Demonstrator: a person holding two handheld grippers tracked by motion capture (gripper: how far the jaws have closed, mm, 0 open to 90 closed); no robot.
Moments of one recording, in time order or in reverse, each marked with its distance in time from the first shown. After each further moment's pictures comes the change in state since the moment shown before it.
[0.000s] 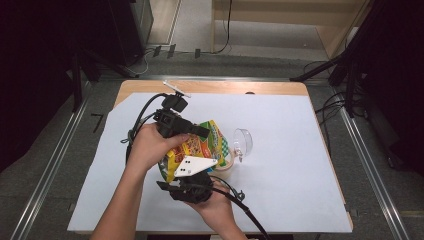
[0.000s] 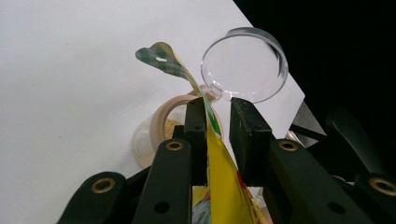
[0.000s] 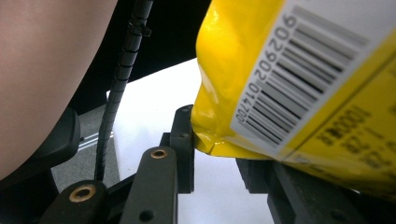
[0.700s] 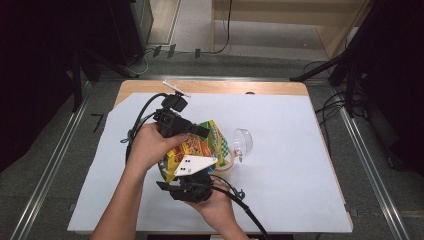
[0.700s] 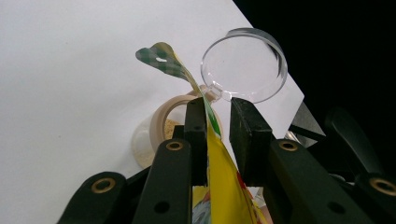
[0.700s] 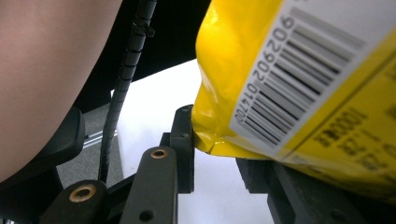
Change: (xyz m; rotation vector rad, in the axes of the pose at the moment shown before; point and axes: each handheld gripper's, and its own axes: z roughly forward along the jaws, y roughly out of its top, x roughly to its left) left arm 0.000 0.000 -0.001 0.002 0.000 0.000; right arm -0.002 0.001 0.000 0.004 0.021 -0.002
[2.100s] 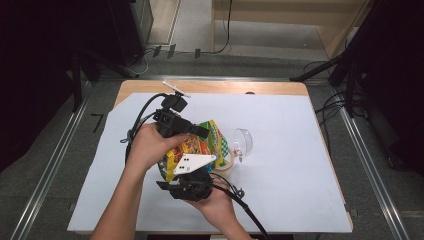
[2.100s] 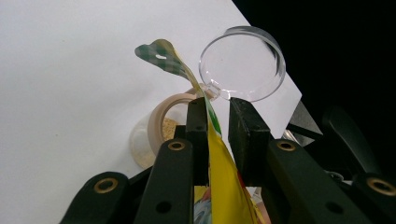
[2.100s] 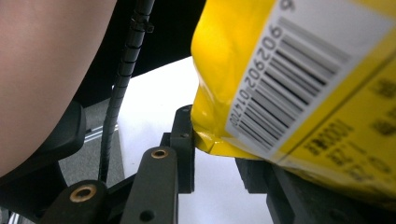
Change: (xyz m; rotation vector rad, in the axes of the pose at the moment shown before) left arm 0.001 0.000 0.000 0.003 -0.009 -0.009; right arm -0.003 0.003 0.001 0.026 0.016 -0.004
